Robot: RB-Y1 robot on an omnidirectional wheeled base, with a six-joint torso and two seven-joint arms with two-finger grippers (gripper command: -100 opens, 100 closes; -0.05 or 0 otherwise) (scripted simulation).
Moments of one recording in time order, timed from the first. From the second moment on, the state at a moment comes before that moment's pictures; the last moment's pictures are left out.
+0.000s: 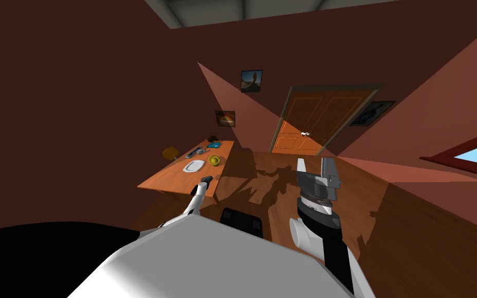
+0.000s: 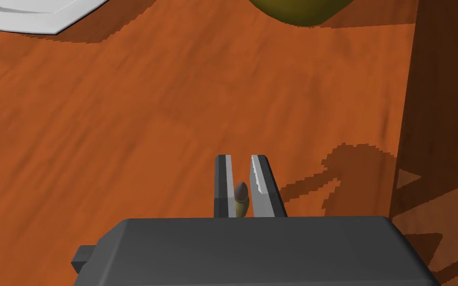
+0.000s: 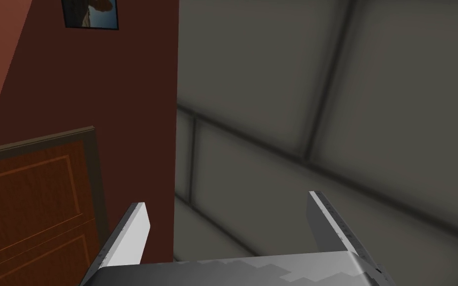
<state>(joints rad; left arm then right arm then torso) -0.19 0.06 0.65 -0.85 1.12 0.00 0.32 0.50 -0.04 0.05 -2.33 0.12 -0.57 -0.12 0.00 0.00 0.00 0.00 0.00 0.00</state>
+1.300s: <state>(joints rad) -0.18 0.17 0.63 -0.82 1.02 -0.22 0.56 0.50 -0.04 0.05 -2.33 0.12 -0.57 -0.12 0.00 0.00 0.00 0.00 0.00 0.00</state>
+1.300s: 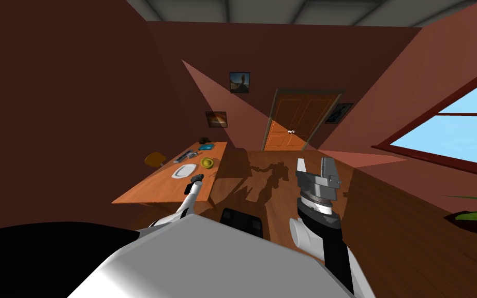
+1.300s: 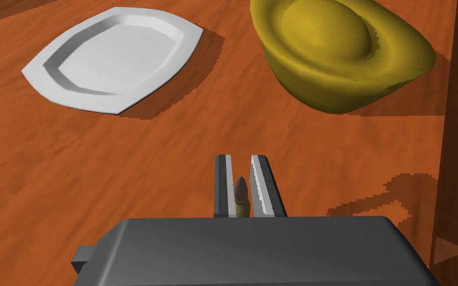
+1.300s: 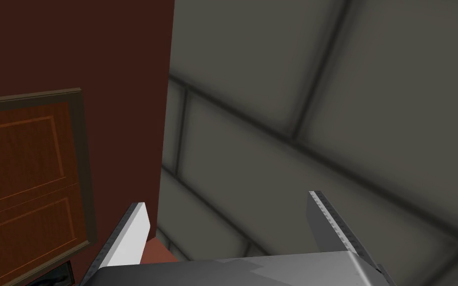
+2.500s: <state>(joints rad) -0.13 0.26 0.66 -0.75 0.85 -0.48 0.91 0.50 -0.04 0.05 -2.33 0.12 -0.57 -0.12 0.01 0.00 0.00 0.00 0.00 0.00</state>
